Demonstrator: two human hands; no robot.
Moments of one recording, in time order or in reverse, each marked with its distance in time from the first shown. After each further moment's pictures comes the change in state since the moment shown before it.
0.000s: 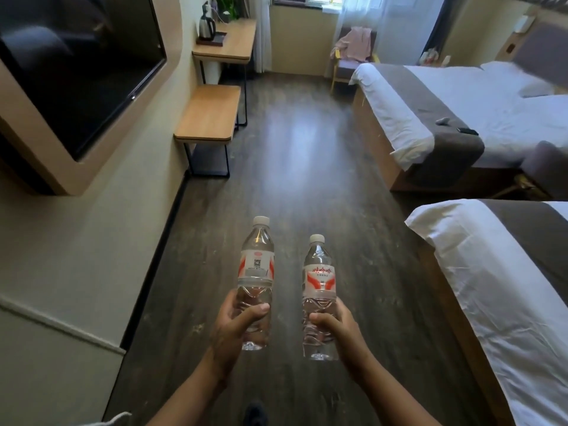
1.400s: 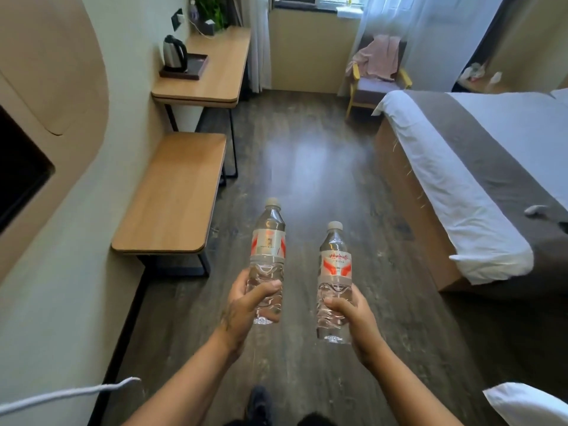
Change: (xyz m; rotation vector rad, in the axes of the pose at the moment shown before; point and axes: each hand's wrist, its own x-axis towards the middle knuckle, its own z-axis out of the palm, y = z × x) left_hand 1.040 0.378 0.124 -0.030 -0.030 -0.018; right_hand 1.025 -0.384 -0.108 0.104 0.118 -0.016
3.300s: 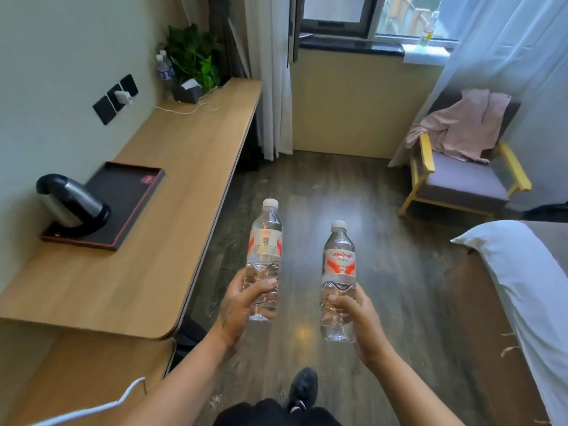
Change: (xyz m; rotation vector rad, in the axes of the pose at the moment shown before) left_hand 1.378 0.470 0.124 -0.078 0.086 -0.013; right_hand 1.401 -0.489 0.064 0.038 -0.135 0.050
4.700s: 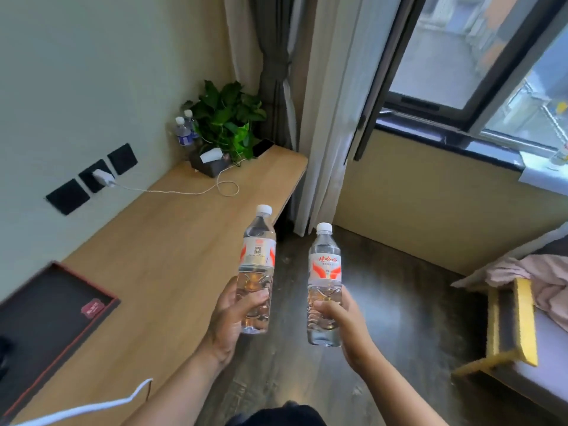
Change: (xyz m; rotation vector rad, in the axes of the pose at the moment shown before) left_hand 0.580 0.273 0.027 -0.121 0.330 0.159; right_hand 0.665 -0.292 0.117 -0.258 -0.307 0.009
